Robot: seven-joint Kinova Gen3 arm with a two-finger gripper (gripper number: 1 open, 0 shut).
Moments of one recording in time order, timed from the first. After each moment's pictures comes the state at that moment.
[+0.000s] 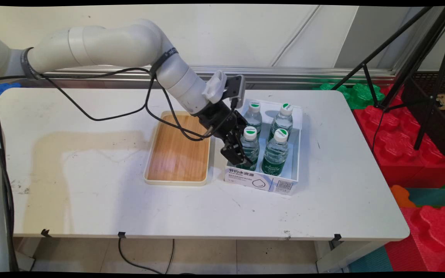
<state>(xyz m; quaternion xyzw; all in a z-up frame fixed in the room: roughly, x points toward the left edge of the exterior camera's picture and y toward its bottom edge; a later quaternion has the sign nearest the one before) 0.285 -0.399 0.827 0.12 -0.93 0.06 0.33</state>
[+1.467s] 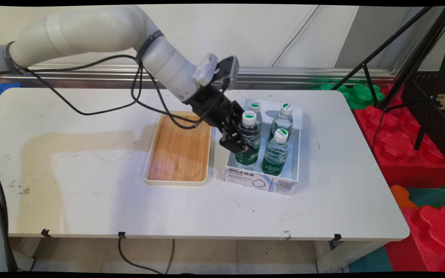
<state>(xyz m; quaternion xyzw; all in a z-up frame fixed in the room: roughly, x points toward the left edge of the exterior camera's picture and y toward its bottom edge) 0.300 -0.384 0.869 0.13 -0.92 0.06 0.37</state>
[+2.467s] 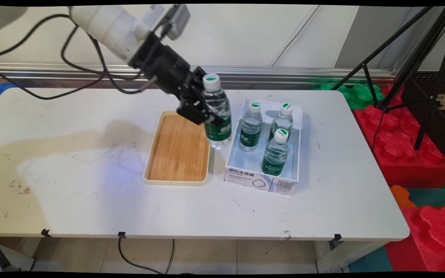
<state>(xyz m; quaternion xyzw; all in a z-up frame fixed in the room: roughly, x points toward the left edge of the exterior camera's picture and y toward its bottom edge) 0.379 -0.337 0.958 0.14 -0.91 0.07 0.39</state>
